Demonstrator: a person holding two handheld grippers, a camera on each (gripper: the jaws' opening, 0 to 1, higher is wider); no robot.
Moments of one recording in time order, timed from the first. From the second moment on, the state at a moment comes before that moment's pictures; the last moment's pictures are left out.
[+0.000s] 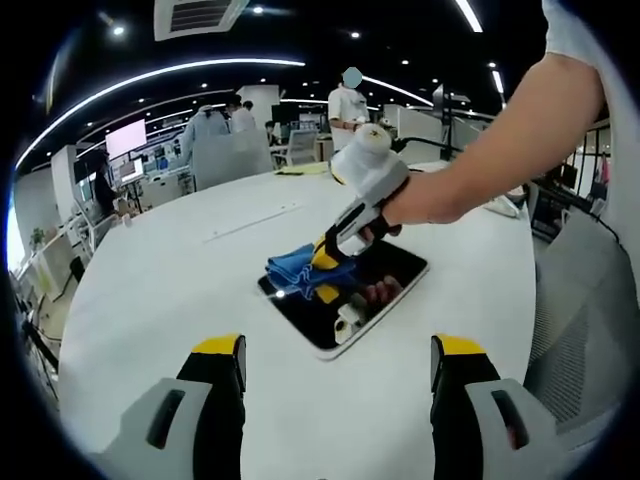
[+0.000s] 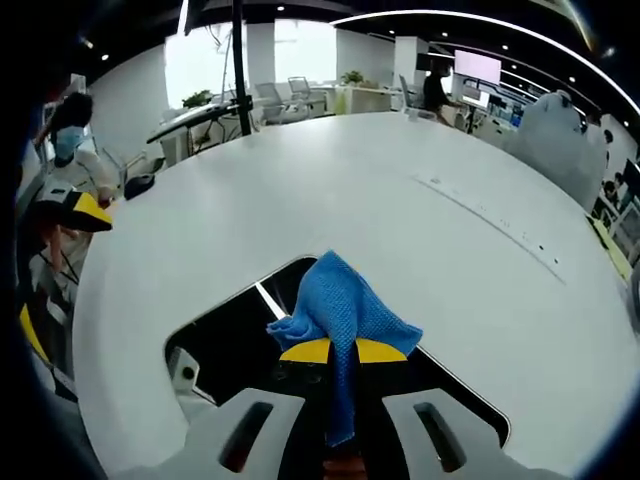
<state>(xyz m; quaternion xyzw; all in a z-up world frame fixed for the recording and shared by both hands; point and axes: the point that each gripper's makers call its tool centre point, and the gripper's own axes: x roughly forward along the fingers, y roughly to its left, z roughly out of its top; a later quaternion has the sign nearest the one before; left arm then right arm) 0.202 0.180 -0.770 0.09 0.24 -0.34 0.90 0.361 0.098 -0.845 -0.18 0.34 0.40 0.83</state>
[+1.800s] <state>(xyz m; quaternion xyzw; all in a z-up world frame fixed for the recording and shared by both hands) 0.203 0.188 -0.774 0.09 0.25 -0.34 0.90 0.391 0.117 -0.846 -0.20 0.34 0.40 0.83</state>
